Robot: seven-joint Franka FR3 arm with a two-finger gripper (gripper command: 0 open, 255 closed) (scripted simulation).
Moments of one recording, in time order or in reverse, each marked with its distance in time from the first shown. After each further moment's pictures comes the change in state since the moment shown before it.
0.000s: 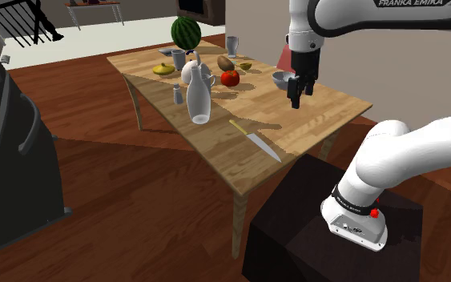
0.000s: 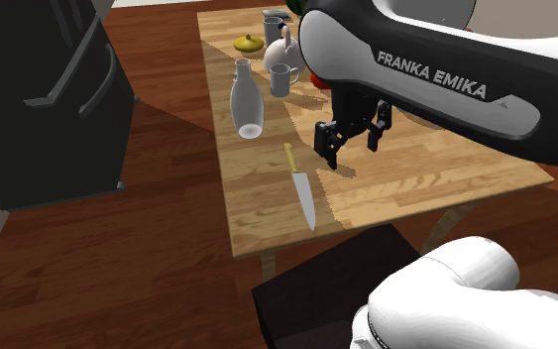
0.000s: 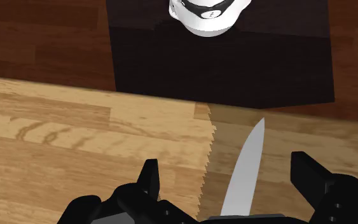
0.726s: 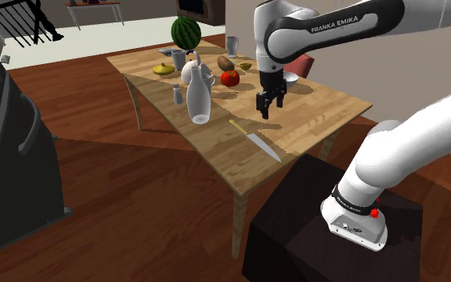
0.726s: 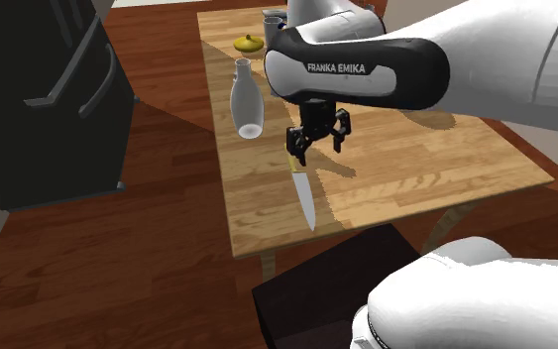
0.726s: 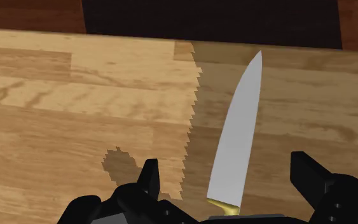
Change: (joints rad) arm -0.013 0.310 0.011 0.016 0.014 0.285 0.045
